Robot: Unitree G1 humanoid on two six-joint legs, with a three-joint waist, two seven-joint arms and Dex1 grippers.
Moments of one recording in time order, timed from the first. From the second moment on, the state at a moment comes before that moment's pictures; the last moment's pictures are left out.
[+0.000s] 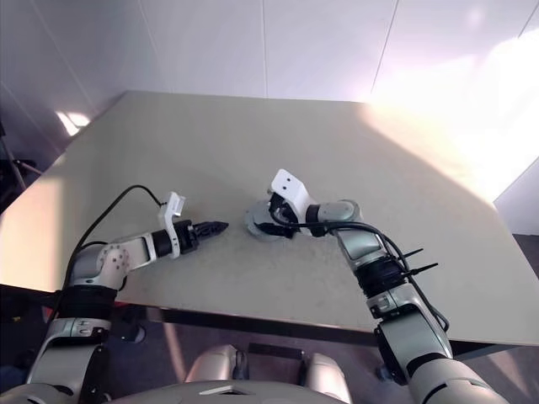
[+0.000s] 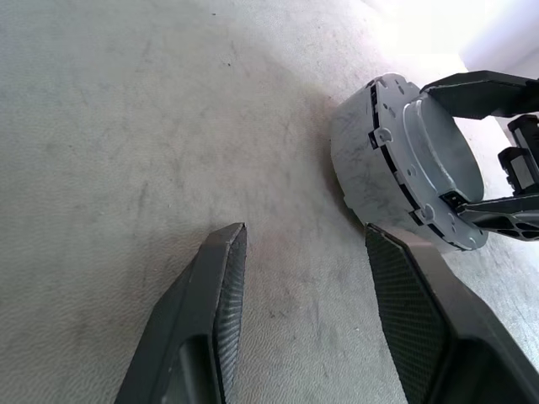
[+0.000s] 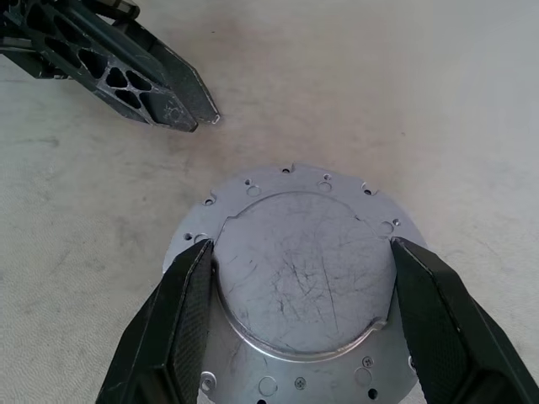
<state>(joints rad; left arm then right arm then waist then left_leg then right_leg) -0.38 0.38 0.12 0.24 -0.58 0.90 -0.73 -0.59 -0.33 0.30 0.28 0.03 0.36 0.92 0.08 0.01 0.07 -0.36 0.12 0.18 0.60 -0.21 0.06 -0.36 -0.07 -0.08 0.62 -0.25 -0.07</state>
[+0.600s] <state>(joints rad) -0.35 0.35 0.13 0.21 -0.58 0.91 -0.71 -0.63 -0.31 0.31 0.34 0.03 0.42 0.91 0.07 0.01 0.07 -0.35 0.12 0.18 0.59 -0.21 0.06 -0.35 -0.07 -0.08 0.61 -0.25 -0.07</state>
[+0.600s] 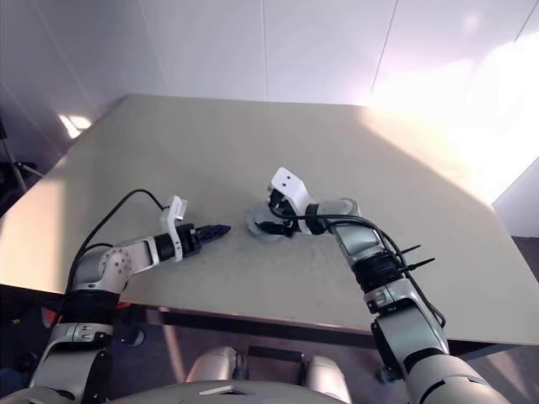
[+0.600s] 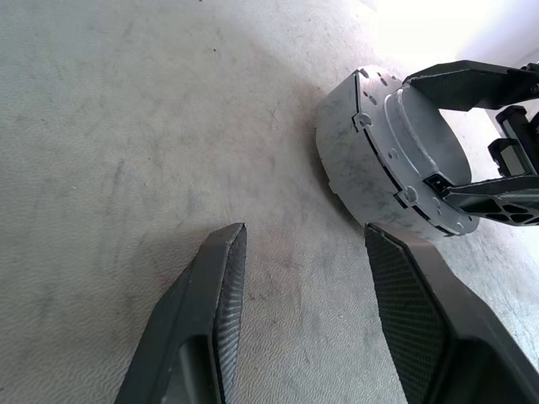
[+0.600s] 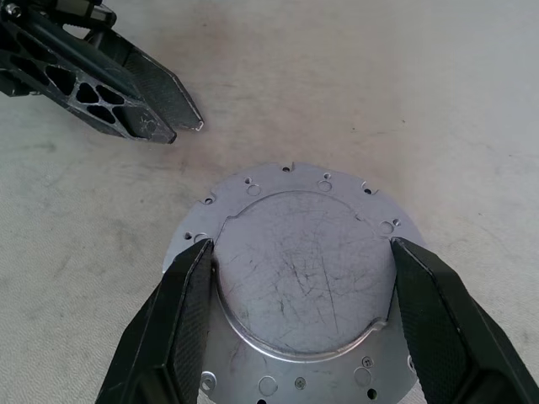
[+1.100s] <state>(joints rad) -0.33 0.33 0.12 0.19 -0.58 0.92 -0.69 -0.68 -0.29 0.33 0.44 0.02 0.39 0.91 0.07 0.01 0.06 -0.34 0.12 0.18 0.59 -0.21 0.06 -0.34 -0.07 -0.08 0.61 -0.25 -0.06</state>
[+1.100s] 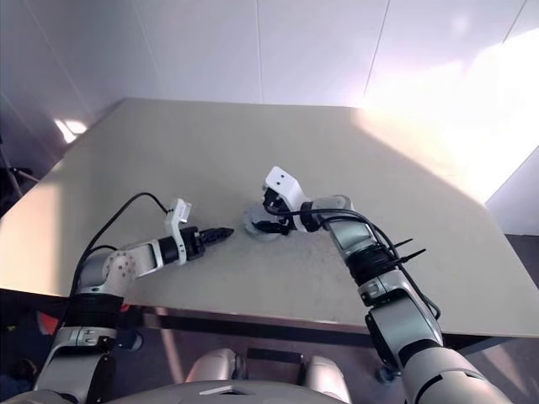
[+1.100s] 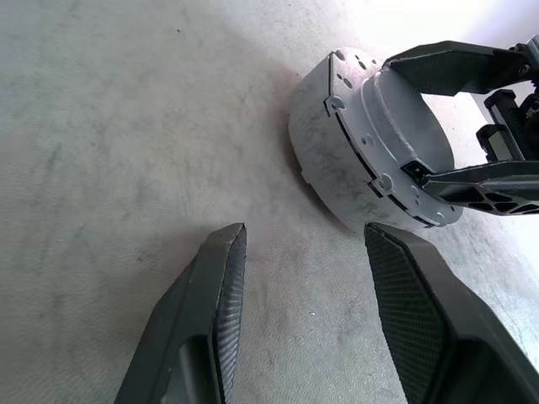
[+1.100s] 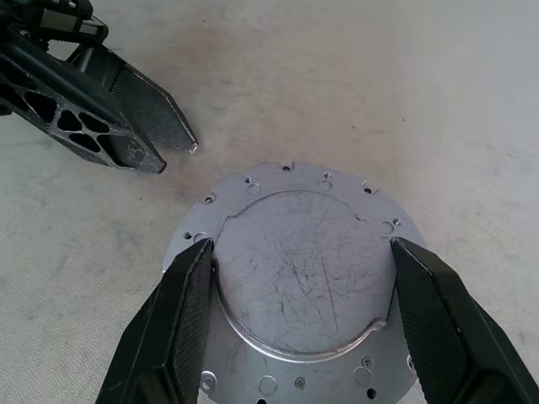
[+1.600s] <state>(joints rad) -0.32 0.33 0.12 0.17 -0.59 0.94 -0.69 -0.71 -0.27 0.37 0.50 -0.01 0.28 0.90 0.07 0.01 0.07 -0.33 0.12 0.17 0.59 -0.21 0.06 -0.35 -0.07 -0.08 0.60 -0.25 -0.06</state>
